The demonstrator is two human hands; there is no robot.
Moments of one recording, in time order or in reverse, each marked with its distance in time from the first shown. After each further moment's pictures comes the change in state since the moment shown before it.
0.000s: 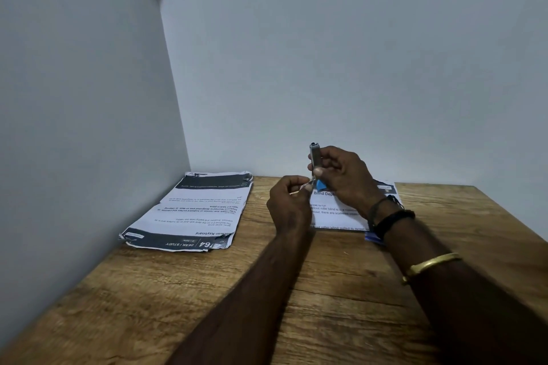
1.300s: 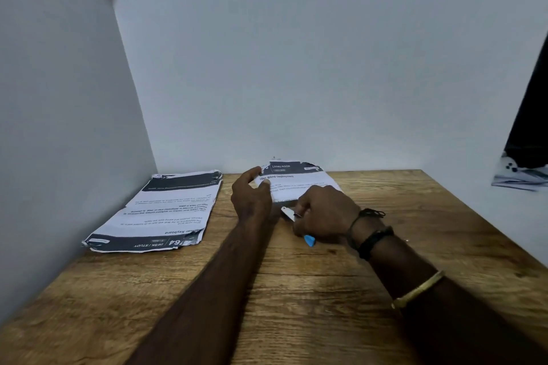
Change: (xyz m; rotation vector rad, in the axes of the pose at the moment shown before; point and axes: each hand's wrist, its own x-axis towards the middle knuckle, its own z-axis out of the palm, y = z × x) left_hand 0.005 0.000 -0.009 0.087 -0.011 -0.018; right_hand -0.069 -0.017 -0.013 -0.724 -0.280 0.275
